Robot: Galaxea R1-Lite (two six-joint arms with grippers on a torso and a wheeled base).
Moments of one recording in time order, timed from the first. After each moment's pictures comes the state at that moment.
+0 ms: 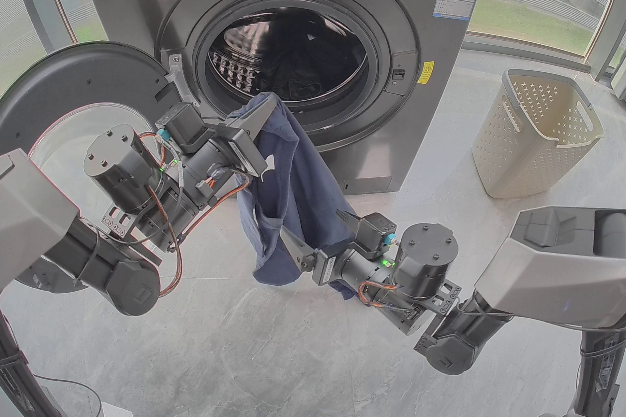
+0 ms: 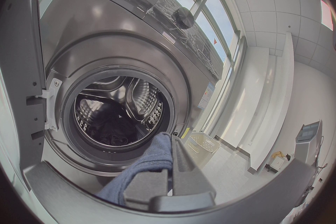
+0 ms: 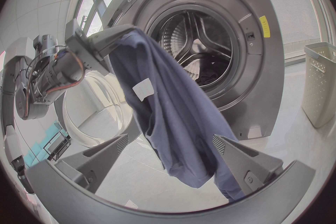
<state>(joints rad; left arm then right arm) -0.49 1.94 -0.81 -1.55 -0.17 -0.25 0.80 2.26 -0.83 -1.52 -0.16 0.16</state>
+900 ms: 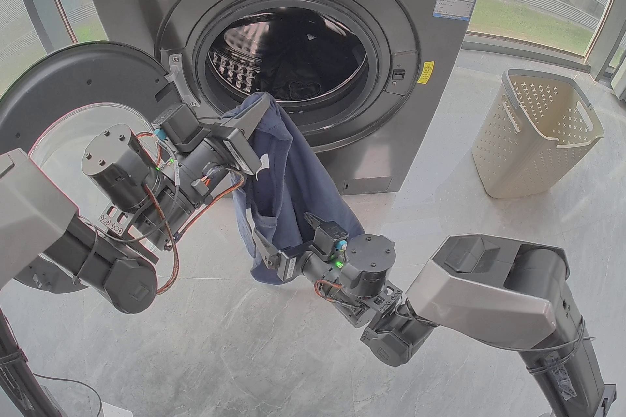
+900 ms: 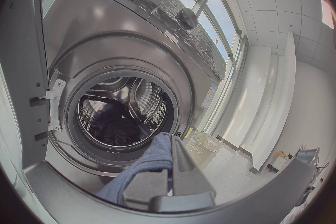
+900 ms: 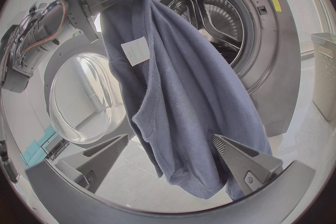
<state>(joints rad) -0.47 1.94 -0.80 -1.55 -0.17 -0.25 0.80 2.54 -1.19 -1.49 -0.15 0.15</state>
